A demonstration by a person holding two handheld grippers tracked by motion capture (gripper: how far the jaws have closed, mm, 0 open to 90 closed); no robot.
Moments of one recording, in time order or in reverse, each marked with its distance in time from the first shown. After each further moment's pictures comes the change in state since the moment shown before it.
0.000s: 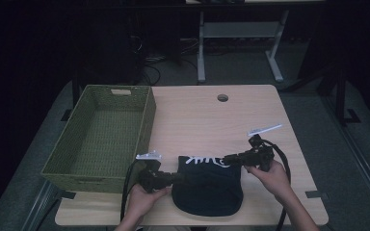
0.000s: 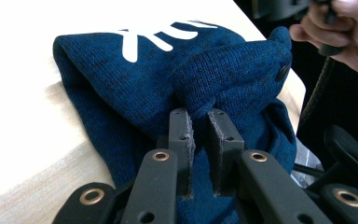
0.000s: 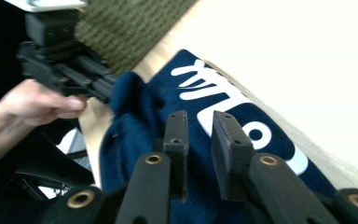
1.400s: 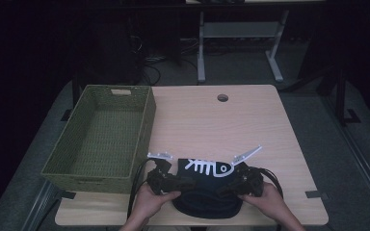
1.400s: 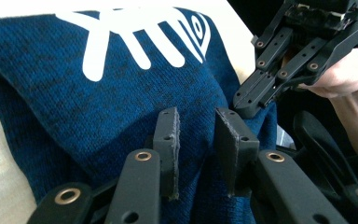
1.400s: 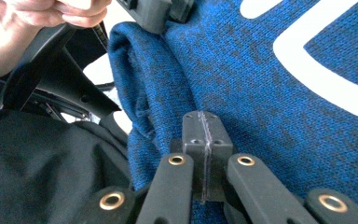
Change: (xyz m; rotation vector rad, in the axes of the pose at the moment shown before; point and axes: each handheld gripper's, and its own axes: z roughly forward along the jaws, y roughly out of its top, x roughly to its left) left arm -0.022 0.009 0.016 0.102 -0.081 -0.023; right arm 0.032 -0.048 0.037 0.234 0.116 -0.115
